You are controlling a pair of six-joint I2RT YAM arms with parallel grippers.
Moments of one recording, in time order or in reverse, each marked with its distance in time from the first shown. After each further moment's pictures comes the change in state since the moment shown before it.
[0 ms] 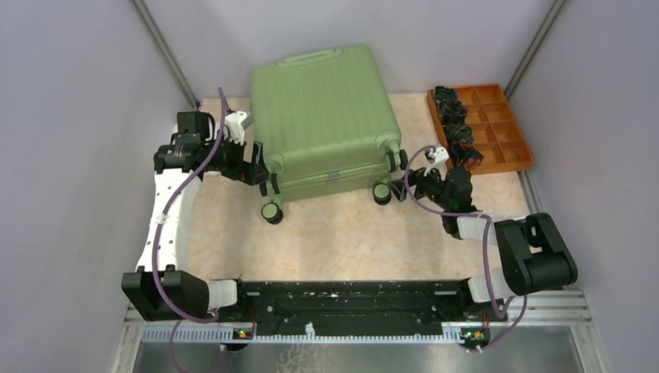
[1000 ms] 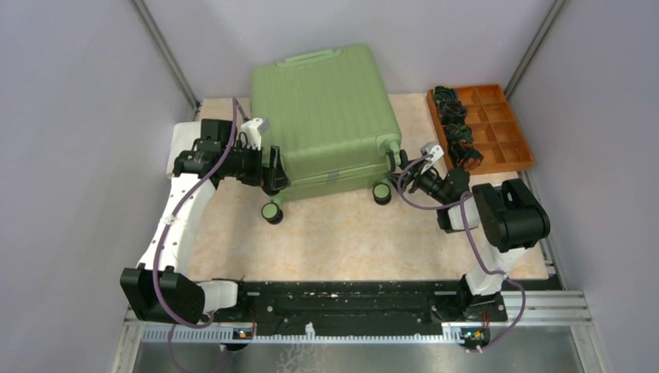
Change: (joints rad) left arm -0.146 -0.021 -0.117 0.102 0.020 -0.253; right arm -0.033 0.311 0.026 0.578 -0.208 -0.078
